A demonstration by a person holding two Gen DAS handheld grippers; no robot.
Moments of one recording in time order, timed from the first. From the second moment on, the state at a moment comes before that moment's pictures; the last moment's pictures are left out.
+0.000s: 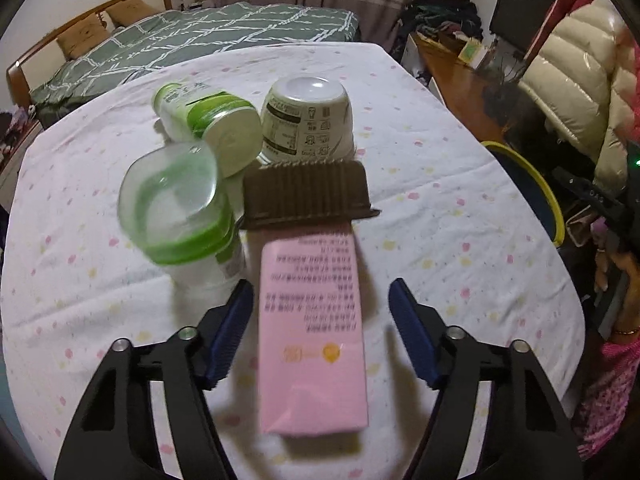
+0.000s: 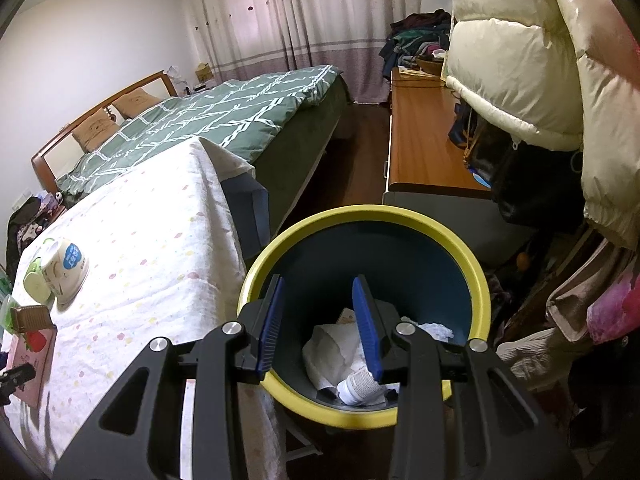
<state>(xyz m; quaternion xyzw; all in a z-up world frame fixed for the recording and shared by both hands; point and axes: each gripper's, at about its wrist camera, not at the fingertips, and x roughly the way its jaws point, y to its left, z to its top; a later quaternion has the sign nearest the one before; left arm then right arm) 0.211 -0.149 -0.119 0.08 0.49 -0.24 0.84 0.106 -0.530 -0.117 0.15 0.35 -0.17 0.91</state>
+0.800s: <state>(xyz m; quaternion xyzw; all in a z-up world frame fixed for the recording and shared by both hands) 0.152 -0.128 -0.103 0.11 0.48 -0.27 0.82 0.101 -0.519 -0.112 0.15 0.34 -0.16 0.91</state>
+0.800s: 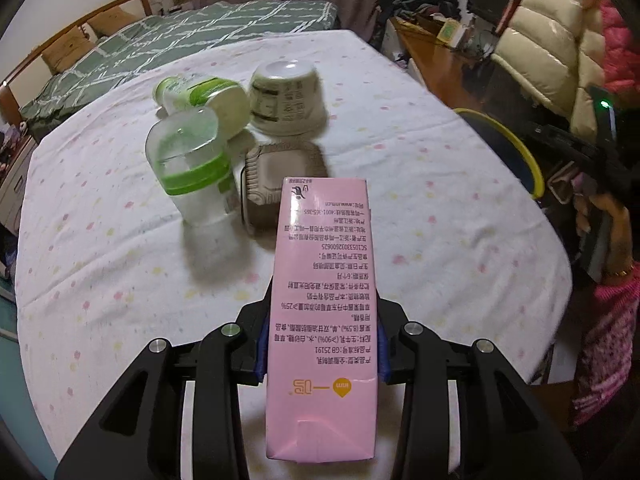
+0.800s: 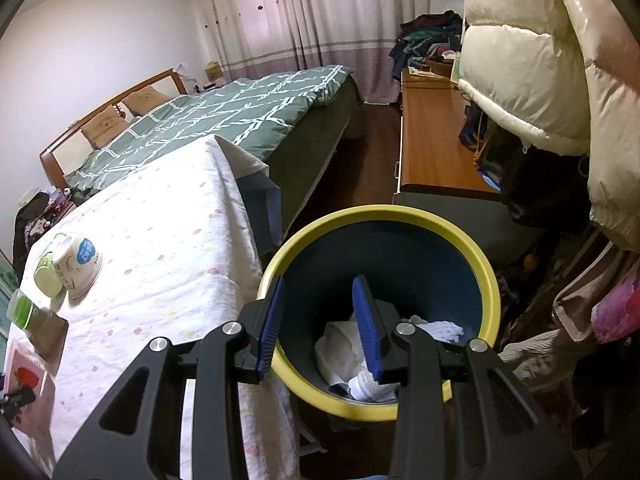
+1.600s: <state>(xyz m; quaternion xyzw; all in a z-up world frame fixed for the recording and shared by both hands) 0.159 -0.308 -0.058 0.16 0.43 -0.42 0.79 0.006 -0.552 -0.105 0.16 0.32 -0.19 0.91</state>
